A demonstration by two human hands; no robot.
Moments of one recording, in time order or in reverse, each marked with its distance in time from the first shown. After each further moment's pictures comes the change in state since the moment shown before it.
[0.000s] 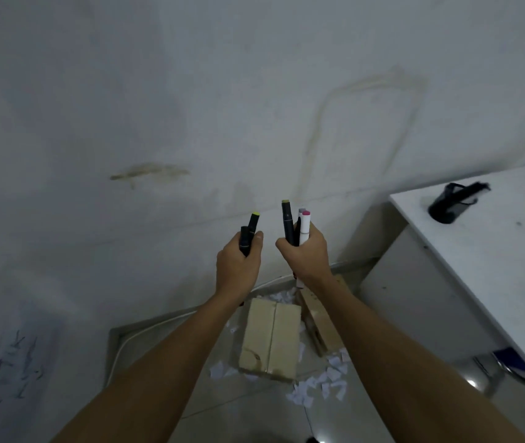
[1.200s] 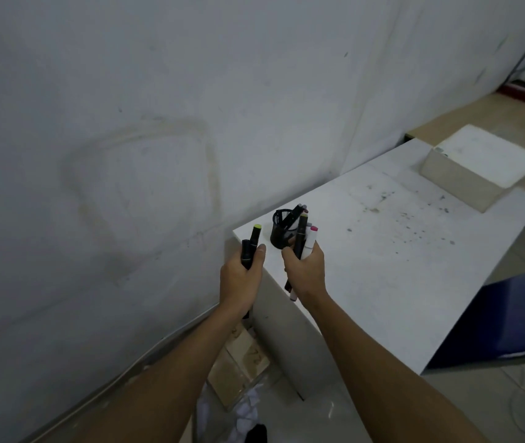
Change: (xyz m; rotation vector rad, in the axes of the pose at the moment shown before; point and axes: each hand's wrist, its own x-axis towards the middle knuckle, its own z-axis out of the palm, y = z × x) left_hand -0.007 0.155 0.387 -0.134 -0.382 0.055; right_hand 0.124 0.088 -0.362 0.048 0.460 0.135
